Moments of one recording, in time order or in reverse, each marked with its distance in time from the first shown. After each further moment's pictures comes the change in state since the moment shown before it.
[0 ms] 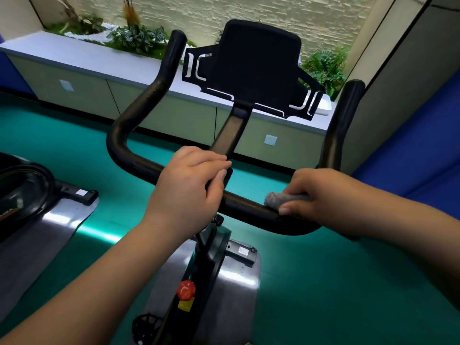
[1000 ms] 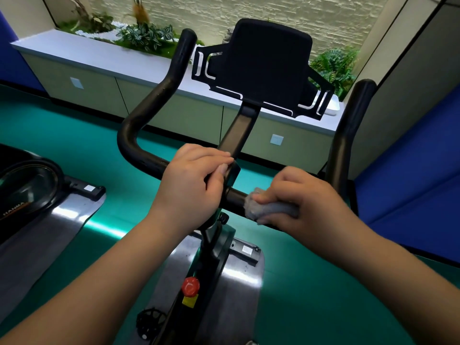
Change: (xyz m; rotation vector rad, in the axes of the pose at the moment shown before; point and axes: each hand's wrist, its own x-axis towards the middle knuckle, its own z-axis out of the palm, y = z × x) left_hand 0.000 -0.007 0.000 -0.092 0.086 -0.023; right_hand -0.002 -0.016 0.043 0.292 0.495 -0.400
